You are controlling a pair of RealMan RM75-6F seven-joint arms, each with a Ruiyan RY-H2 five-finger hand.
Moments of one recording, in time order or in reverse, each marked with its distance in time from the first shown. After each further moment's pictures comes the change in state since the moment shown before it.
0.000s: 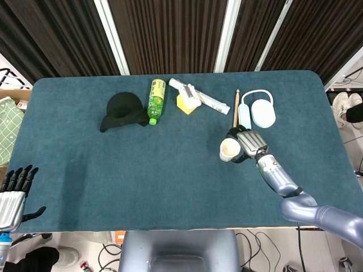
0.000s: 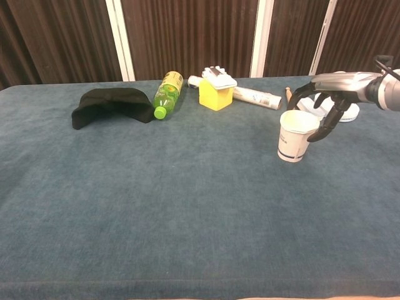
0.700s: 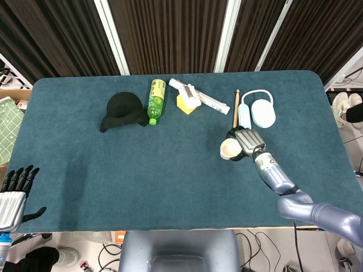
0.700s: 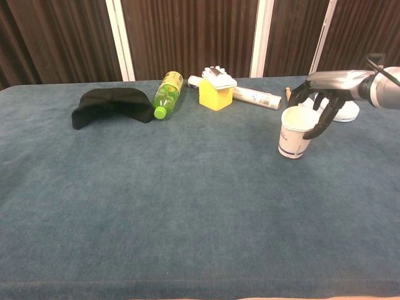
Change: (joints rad) left arm -0.001 0.003 0.005 0.005 0.014 0.002 -0.011; right arm 0.031 -0.008 -0.008 0.007 0.048 0.019 -0.060
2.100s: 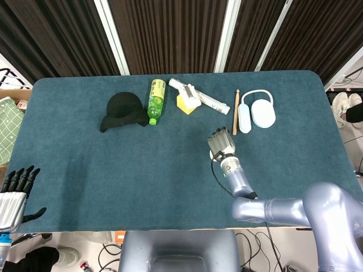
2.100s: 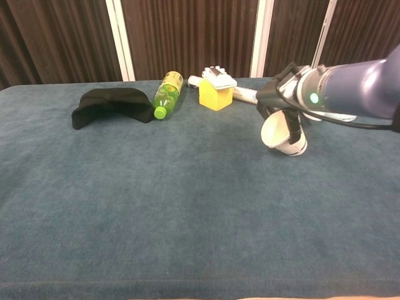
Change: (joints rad) left arm -0.001 0.005 0.007 0.003 0.006 -0.005 -0.002; right arm 0.412 -0.130 -0.167 -0.204 0.749 0.337 -1.089
